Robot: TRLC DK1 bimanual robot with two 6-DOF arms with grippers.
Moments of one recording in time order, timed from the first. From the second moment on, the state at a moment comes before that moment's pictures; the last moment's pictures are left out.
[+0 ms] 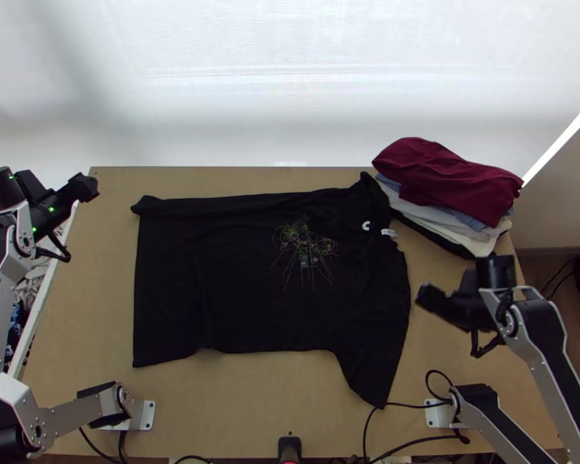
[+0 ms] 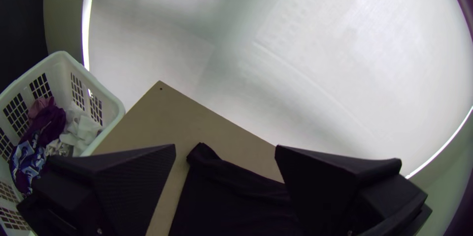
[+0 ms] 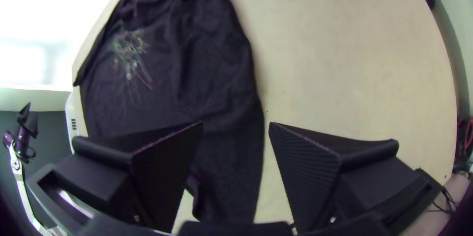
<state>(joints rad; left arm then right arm) 0.33 1.29 1.26 -0.46 0.23 -0.35 0.11 0.90 0.76 -1.00 -0.24 0.55</state>
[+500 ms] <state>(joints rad) 0.34 1.26 1.25 -0.49 0.23 -0.33 0.21 1.06 0.73 -1.10 -0.30 0.52</state>
